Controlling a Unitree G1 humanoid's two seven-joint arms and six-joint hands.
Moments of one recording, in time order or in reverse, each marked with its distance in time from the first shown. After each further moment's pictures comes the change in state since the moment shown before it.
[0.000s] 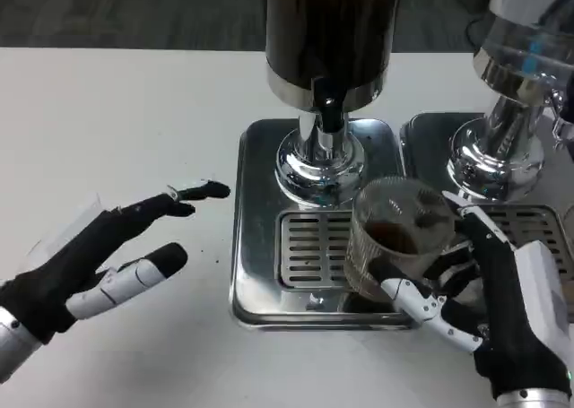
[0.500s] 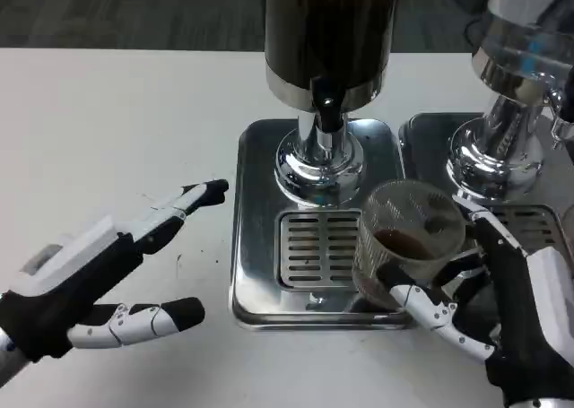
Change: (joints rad) left arm 0.052 0.080 0.011 -0.052 0.252 -0.137 0.171; right arm 0.049 -0.008 -0.014 -0.055 0.003 -0.001 0.020
